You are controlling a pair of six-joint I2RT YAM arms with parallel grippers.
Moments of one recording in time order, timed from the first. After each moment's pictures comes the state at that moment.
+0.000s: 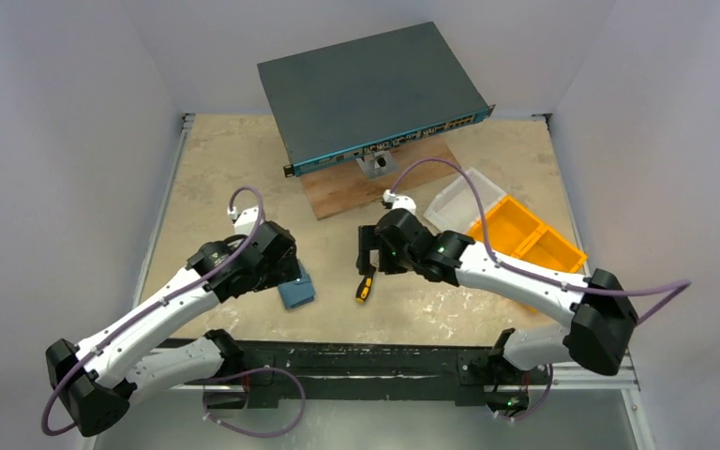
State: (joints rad) left arm -0.78 0.97 0.90 -1.07 -0.45 -0.98; right arm 0.91 1.31 0.94 -0.48 0.22 0.74
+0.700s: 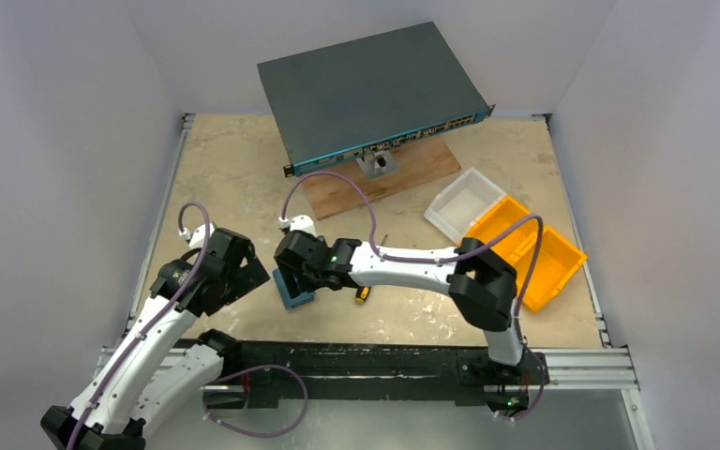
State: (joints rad) left arm -0.45 0.75 0.80 -1.18 -0.34 -0.96; right arm 1.21 1.93 1.48 -0.49 0.28 0.66
